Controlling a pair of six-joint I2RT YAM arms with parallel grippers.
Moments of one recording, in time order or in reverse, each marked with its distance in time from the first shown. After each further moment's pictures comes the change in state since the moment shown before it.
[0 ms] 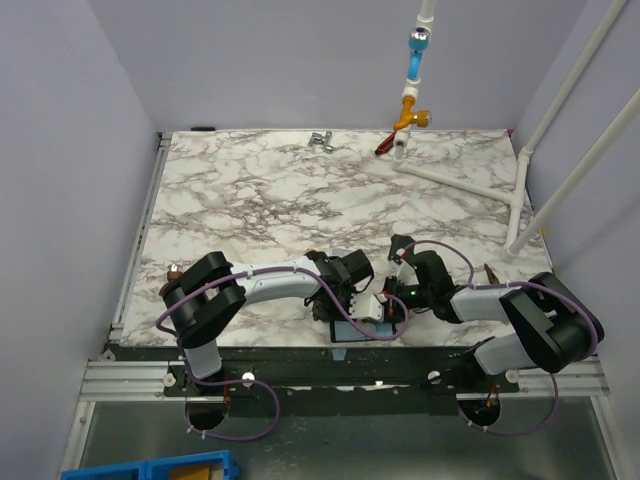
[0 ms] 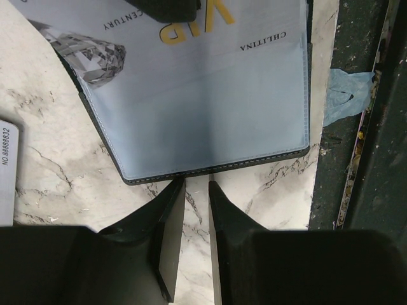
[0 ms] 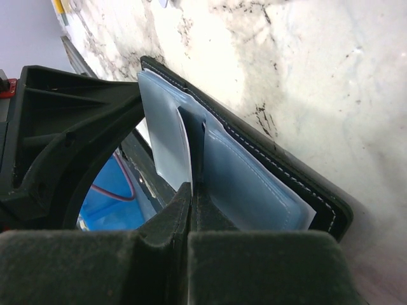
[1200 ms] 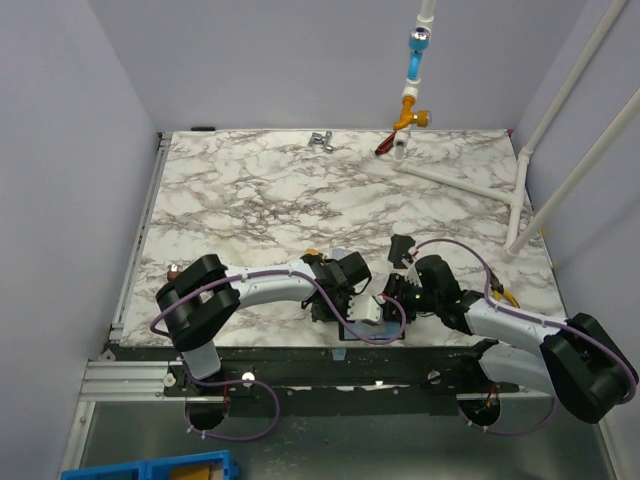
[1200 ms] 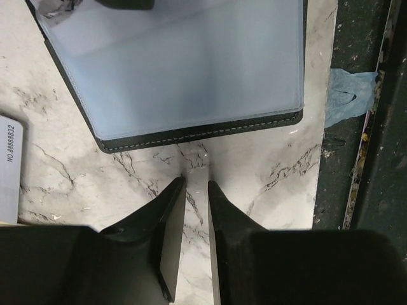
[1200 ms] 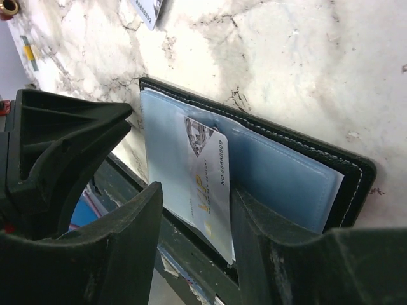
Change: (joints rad) left arm -0.007 -0.031 -0.040 0.044 -0.010 0.007; right arm 0.060 -0.284 -0.010 -0.244 0.292 0.008
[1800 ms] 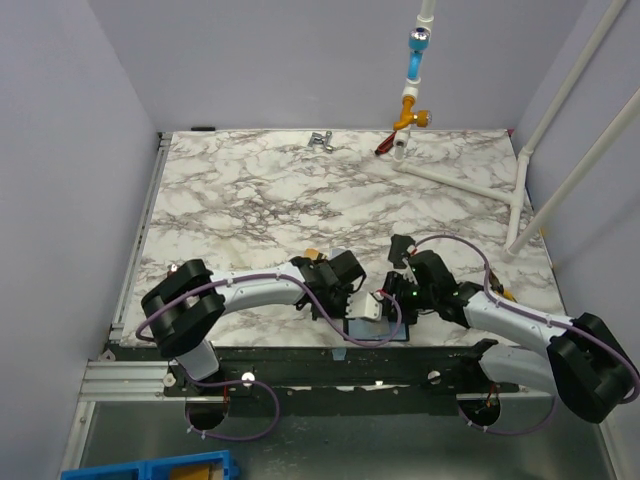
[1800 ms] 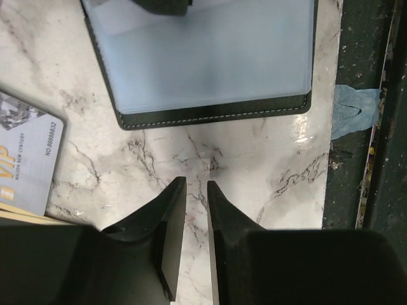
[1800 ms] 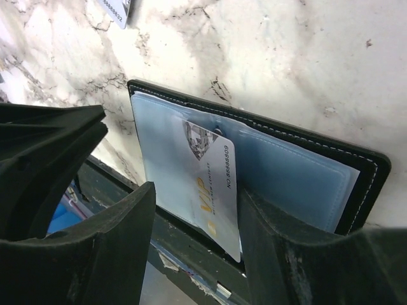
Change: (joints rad) left arm 0.010 -0.071 -0.064 0.106 0.004 -0.003; right arm 0.041 -0.008 0.107 -0.226 0.095 0.012
